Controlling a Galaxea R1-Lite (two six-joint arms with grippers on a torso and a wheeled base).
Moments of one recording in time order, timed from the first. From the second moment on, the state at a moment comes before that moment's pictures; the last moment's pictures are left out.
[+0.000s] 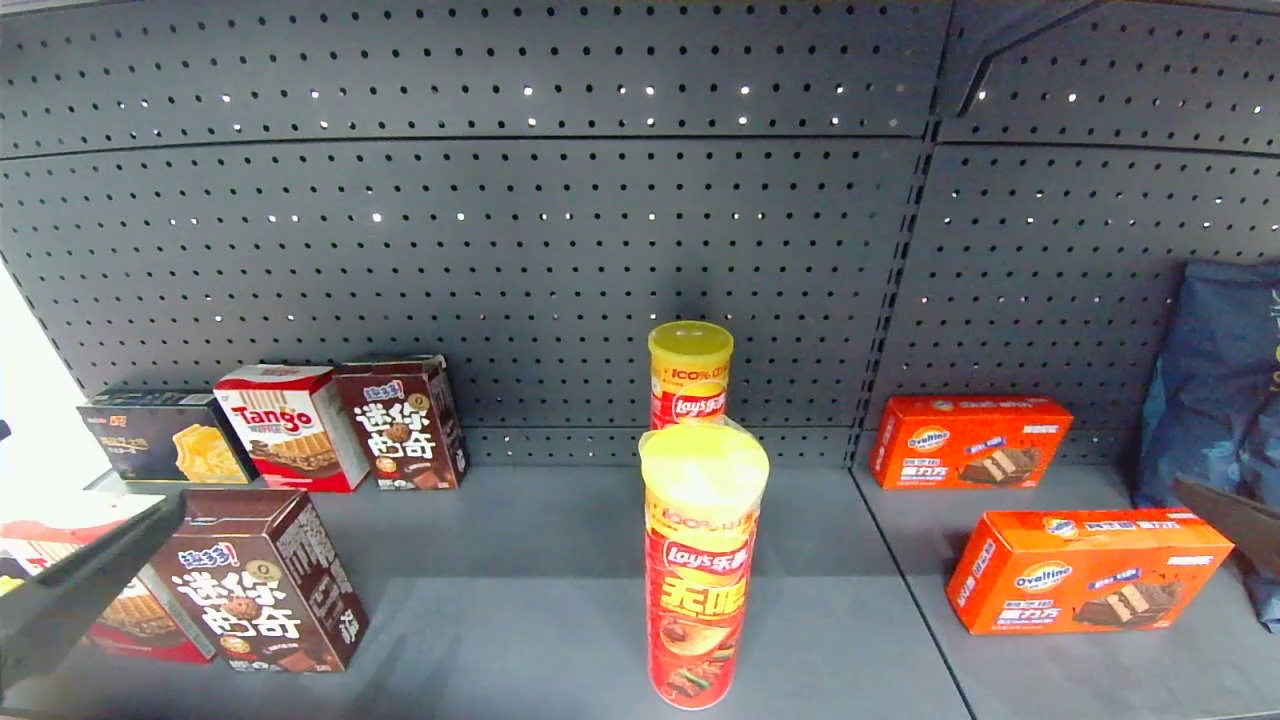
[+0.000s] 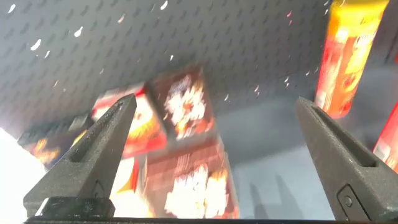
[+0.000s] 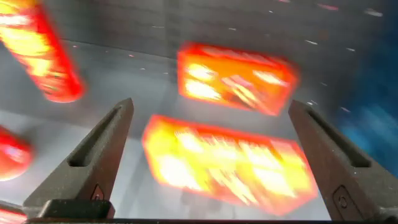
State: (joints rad) left arm -0.27 0.74 -0.49 -0.21 0.09 0.19; right arm 0.14 0.85 -0.49 -0.22 -0.01 -0.06
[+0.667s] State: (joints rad) left arm -0.21 0.13 -0.20 0.19 0.13 0.19; right arm -0.08 0.12 -0.01 0.02 0.01 -0.01
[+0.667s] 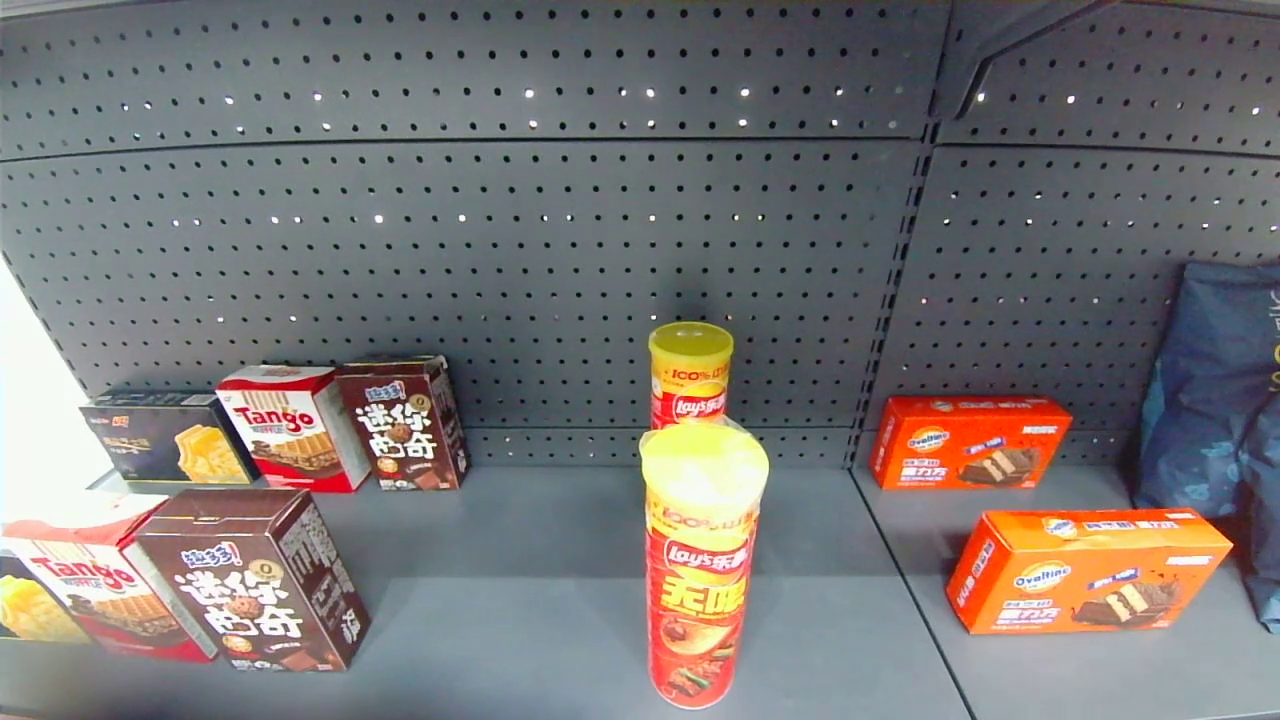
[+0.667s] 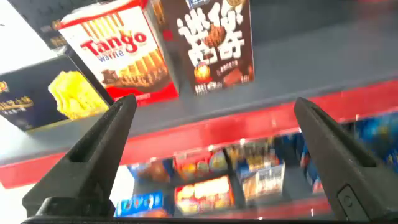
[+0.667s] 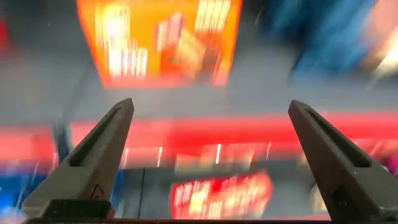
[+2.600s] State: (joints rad) left arm 0.00 0.00 0.00 0.00 -0.11 0.04; right arm -0.07 0.07 0.00 0.00 0.03 -0.01
